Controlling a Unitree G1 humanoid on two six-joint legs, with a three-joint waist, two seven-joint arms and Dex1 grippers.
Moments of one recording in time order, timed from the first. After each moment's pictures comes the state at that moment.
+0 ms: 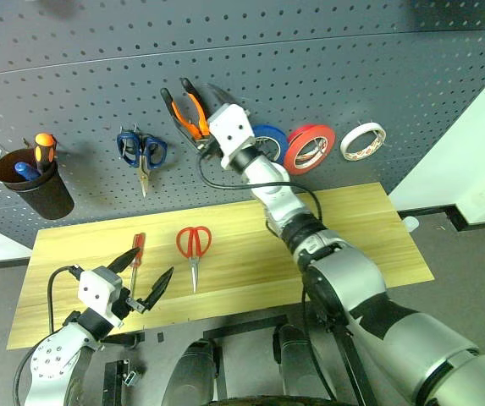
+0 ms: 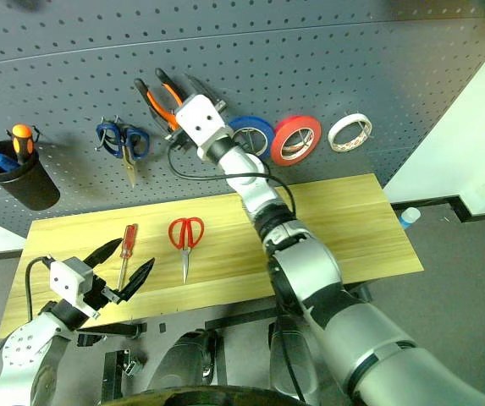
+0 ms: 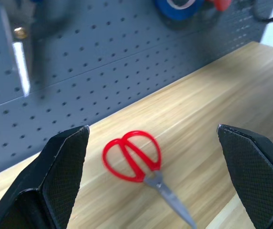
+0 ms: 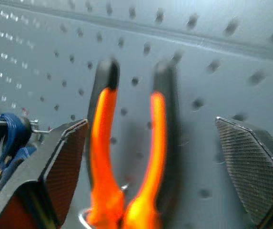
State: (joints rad) left arm 0.40 0.39 0.22 -0.22 -0.34 -0.13 -0.61; right arm -0.99 0.03 0.13 0.89 -0.12 -0.73 0.35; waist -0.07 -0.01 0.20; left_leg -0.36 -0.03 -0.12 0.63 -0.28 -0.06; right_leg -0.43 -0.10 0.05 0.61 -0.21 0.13
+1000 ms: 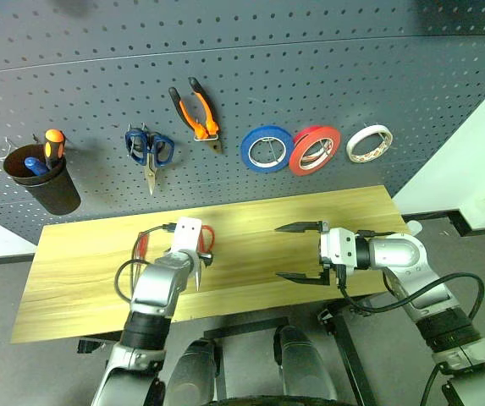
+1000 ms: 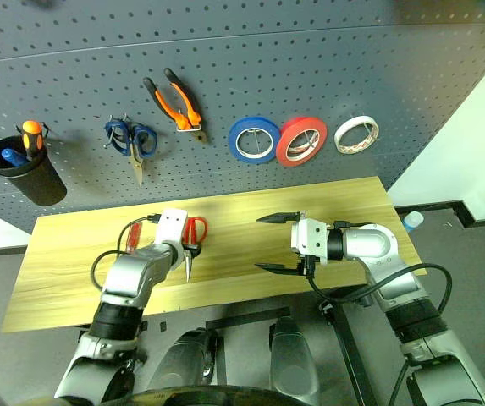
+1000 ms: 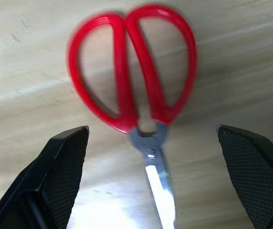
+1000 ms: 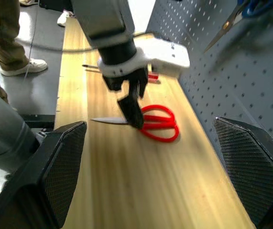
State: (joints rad) left arm -0.40 0.00 0.01 0.06 -0.03 1.17 0.07; right arm -0.31 -0.62 0.22 0.10 0.25 -0.31 1.16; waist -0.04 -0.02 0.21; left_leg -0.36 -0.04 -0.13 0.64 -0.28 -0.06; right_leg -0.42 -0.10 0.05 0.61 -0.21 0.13
